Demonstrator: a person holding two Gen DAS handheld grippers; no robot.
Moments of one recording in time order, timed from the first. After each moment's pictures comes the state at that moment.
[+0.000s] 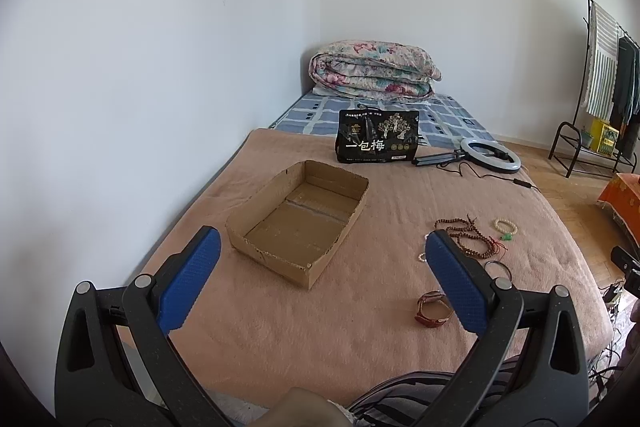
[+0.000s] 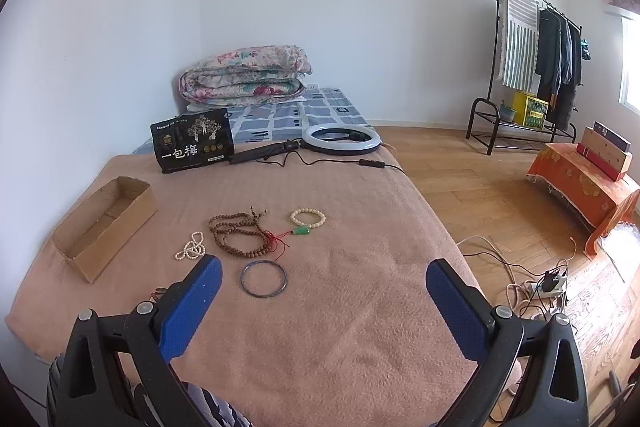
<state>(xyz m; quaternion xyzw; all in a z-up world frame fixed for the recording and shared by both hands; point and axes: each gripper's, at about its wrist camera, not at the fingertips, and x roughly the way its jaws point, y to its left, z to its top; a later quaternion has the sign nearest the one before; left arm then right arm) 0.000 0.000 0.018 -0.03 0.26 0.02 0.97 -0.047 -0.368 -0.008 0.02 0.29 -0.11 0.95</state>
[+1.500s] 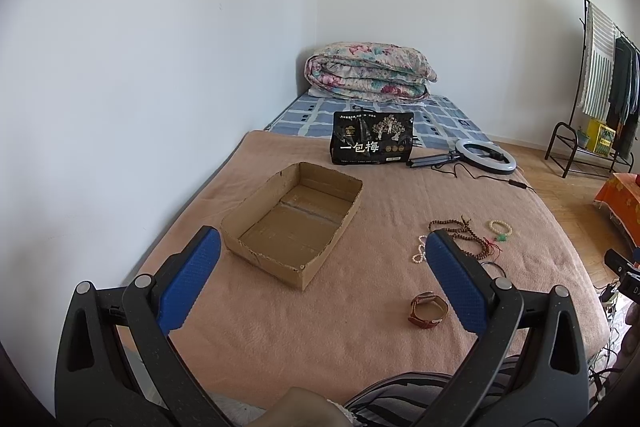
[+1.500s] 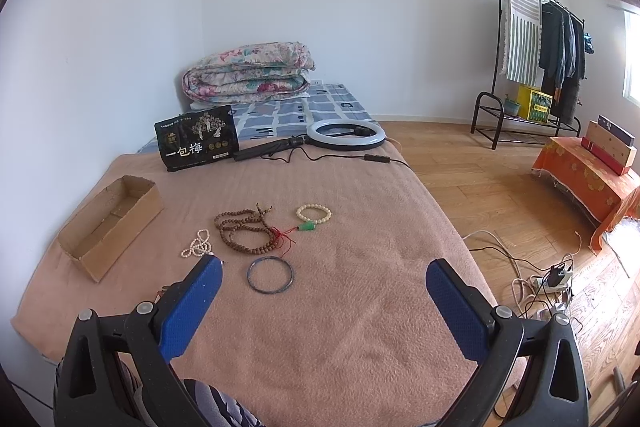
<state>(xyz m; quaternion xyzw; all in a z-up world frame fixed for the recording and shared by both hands) -0.014 -0.011 0.022 -0.03 0.25 0.01 0.97 -0.047 -0.366 -0.012 0.03 0.29 -0.11 0.95</state>
